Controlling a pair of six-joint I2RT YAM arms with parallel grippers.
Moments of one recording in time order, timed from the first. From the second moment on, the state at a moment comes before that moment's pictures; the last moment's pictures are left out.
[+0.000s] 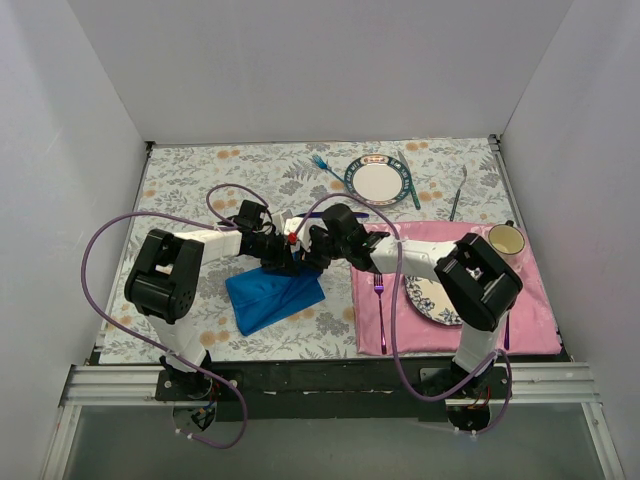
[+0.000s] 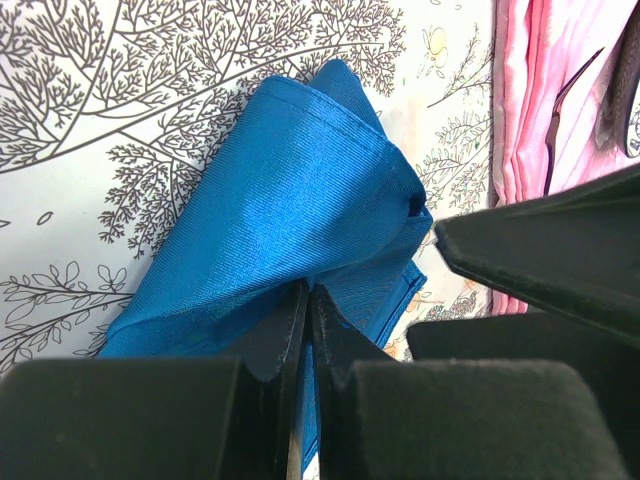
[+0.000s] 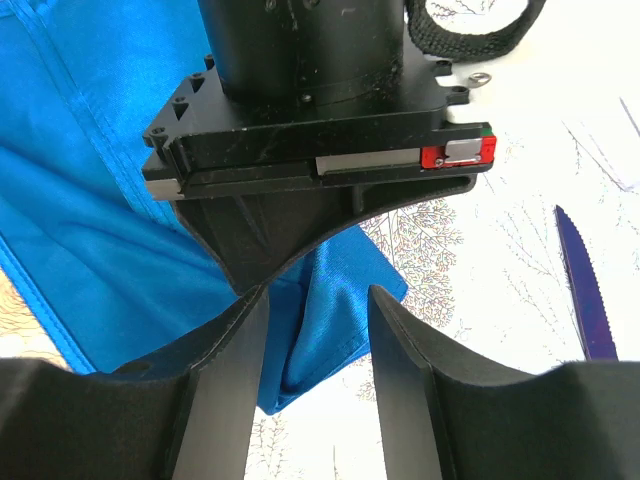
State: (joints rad) left arm -0.35 1.78 0.93 -0.24 0.65 -0.28; right arm 0.84 1.80 1.07 0.13 -0.41 -0.48
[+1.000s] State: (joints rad) left arm -0.34 1.77 0.96 -0.28 0.66 -0.27; right arm 0.84 1.93 1.07 0.18 -0.39 -0.62
